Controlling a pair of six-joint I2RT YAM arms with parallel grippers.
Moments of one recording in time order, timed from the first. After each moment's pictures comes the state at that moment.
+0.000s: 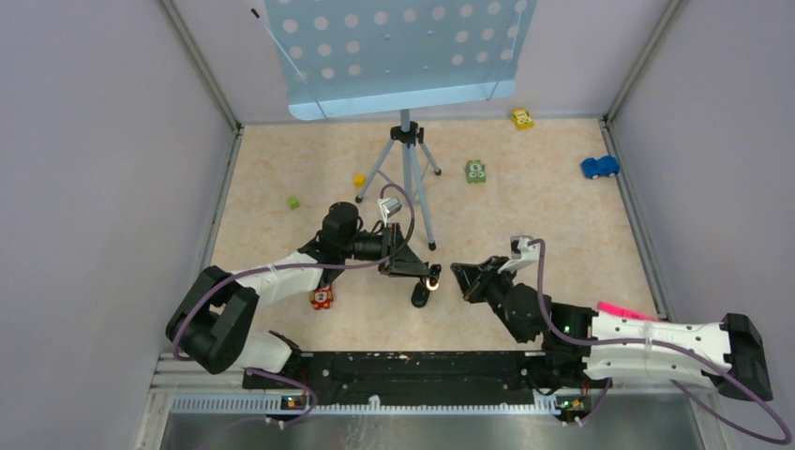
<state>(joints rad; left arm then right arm) -0.58 1.39 0.60 0.49 1.00 -1.13 1.32 0.67 0.37 0.14 0.81 0.82</state>
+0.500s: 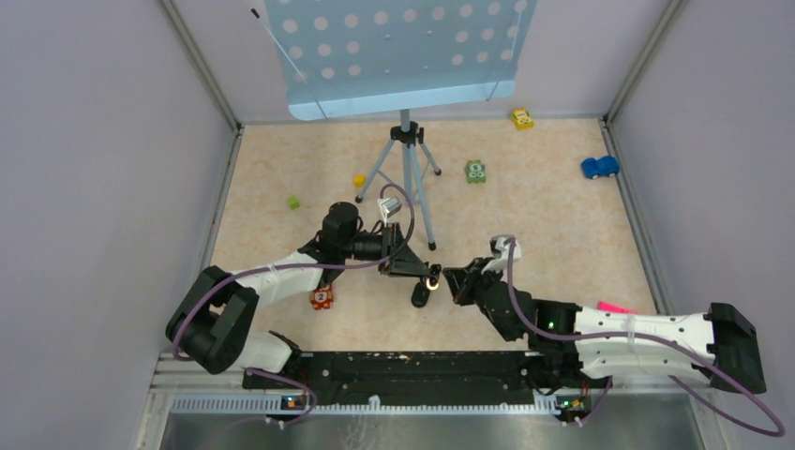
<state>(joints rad) -0.58 1.39 0.60 0.49 1.00 -1.13 1.32 0.83 0.43 0.09 0.79 0.81</state>
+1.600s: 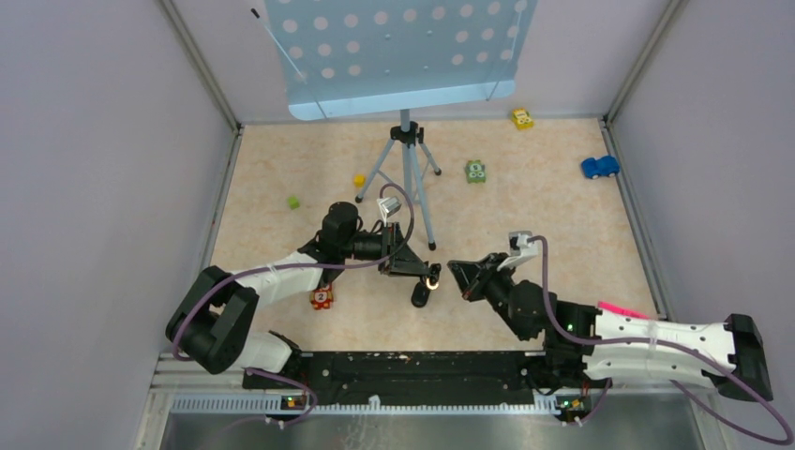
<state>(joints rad) -0.58 1.39 0.60 0.50 1.00 -1.13 1.32 0.70 0.43 0.12 0.75 0.77</state>
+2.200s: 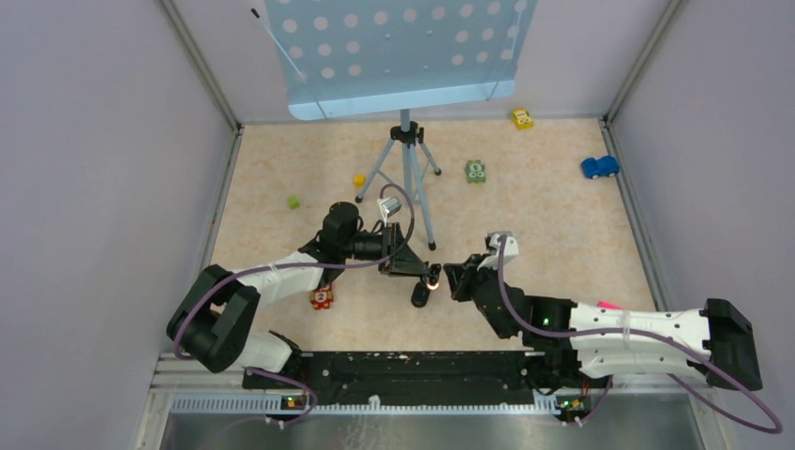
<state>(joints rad) -0.58 1.40 0.60 0.50 1.00 -1.13 1.32 0.89 0.49 0.04 0.84 0.78</state>
